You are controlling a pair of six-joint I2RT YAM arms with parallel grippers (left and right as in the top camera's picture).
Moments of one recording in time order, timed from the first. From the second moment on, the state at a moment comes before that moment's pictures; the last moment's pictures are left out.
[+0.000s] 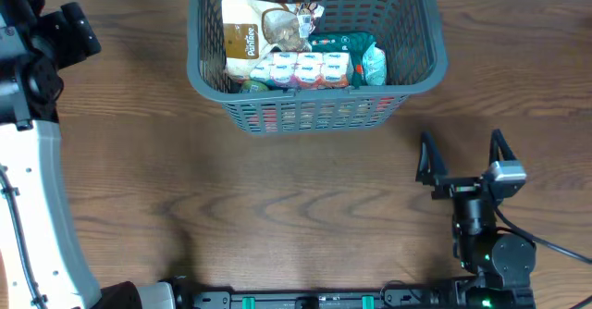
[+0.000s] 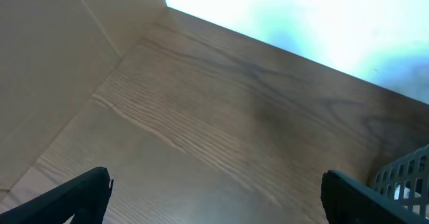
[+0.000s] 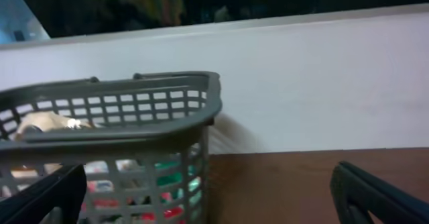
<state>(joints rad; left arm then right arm) 0.23 1.50 1.85 -1.04 -0.21 -0.12 0.05 0.26 0.22 0.20 -0.02 0.10</state>
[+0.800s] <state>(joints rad) 0.23 1.50 1.85 -1.04 -0.21 -0.12 0.01 0.14 0.08 0.15 -0.08 0.10</state>
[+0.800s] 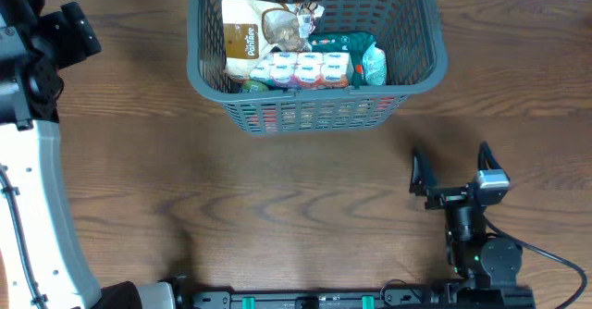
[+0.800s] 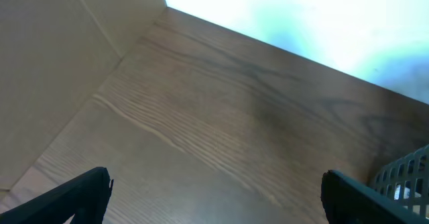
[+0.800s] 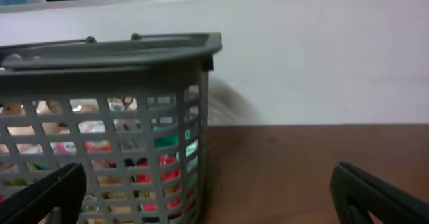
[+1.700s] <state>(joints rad) 0.23 1.50 1.85 -1.04 -0.21 -0.12 0.01 0.06 0.01 0.05 -0.06 0.14</state>
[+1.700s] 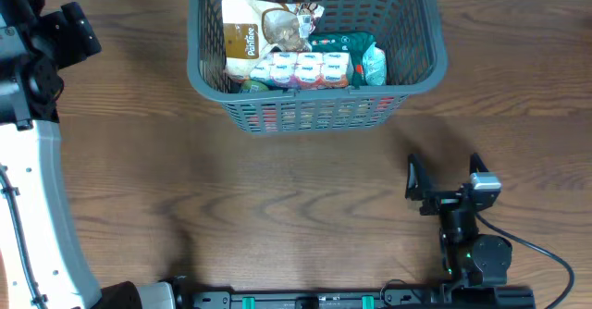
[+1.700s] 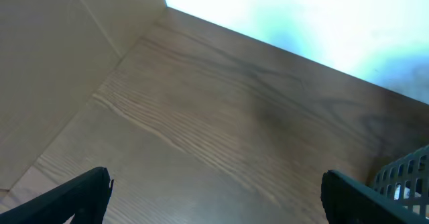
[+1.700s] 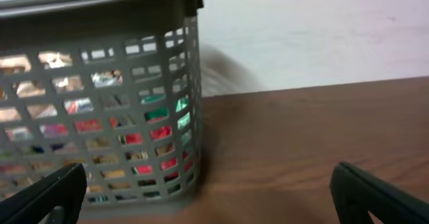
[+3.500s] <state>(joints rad) 0.23 1.49 1.85 -1.05 -0.21 -0.12 0.01 0.06 0.01 -0.06 -0.11 -0.02</state>
